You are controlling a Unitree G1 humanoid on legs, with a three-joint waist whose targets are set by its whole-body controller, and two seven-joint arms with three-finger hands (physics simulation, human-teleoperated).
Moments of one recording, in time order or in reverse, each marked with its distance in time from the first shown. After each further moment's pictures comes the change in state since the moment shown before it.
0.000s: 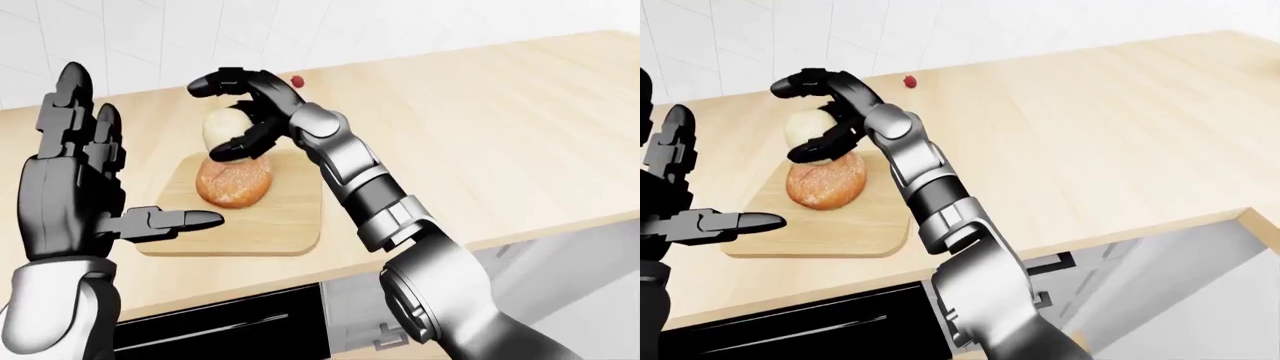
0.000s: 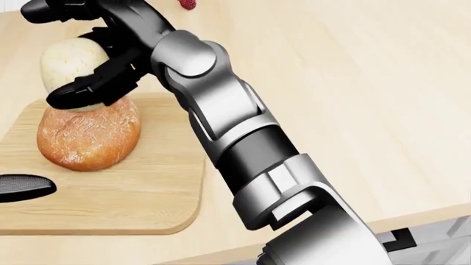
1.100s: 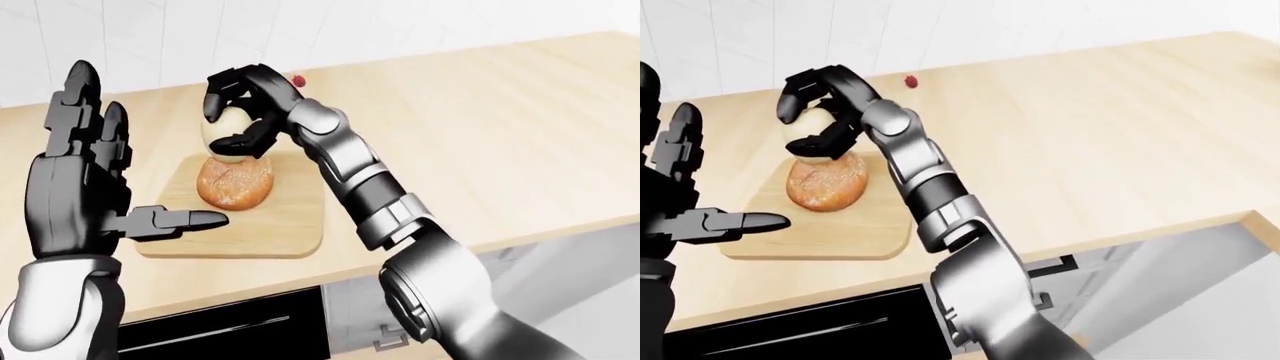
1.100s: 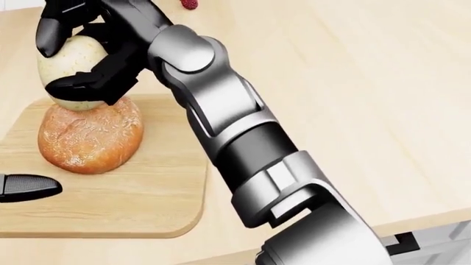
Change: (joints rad) left arm -0.006 -0.005 -0.017 0.001 0.000 -0.005 -0.005; right arm -0.015 0.001 -0.002 0.002 0.031 -0.012 -0.008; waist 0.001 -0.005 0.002
